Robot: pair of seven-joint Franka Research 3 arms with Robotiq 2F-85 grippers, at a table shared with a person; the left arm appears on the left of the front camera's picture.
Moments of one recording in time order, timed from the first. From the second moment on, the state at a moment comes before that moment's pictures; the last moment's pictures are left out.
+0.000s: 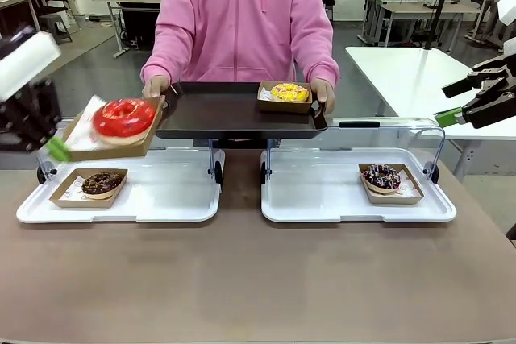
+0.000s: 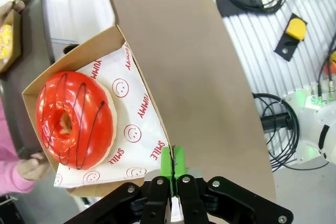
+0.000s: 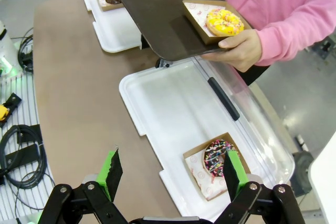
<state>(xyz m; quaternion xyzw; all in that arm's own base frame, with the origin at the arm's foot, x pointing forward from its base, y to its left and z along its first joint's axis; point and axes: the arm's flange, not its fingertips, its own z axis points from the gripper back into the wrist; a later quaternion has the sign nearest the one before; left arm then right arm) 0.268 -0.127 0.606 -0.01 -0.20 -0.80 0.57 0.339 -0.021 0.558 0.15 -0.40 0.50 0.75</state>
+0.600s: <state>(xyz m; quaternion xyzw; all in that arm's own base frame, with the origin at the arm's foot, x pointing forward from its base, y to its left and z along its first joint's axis) 0.476 -0.238 0.615 -0.02 -0.15 -0.81 0.57 0.339 -0.022 0.558 0.15 -0.40 0.50 0.75</state>
